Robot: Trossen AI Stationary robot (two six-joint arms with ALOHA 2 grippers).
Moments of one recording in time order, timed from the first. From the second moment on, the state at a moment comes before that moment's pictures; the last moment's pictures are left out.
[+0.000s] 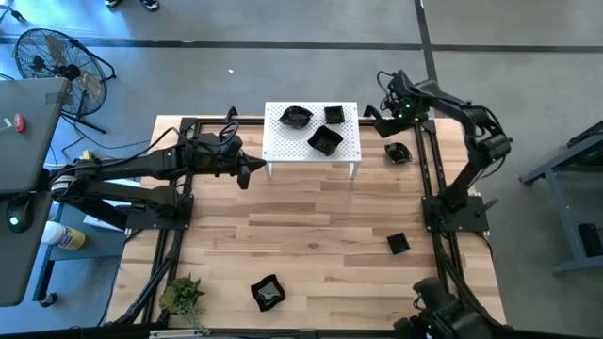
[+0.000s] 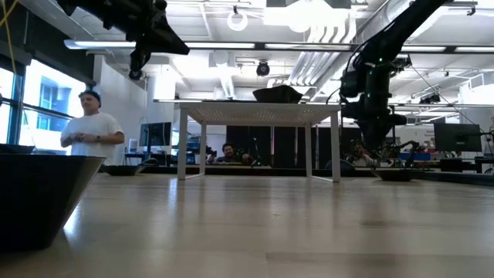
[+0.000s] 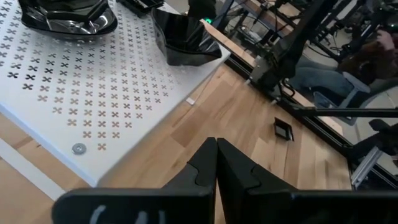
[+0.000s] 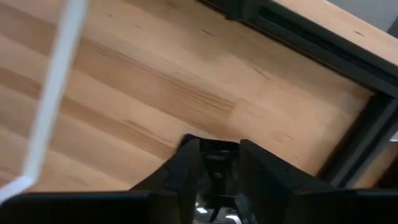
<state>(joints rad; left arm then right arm) 0.23 0.89 0.73 -0.19 -0.03 -0.52 -1.12 1.69 1.22 -0.96 -0.07 0.03</state>
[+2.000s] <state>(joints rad) 0.23 0.89 0.73 -0.22 0.05 -0.45 -1.06 1.88 1.19 -1.03 0.07 -0.45</state>
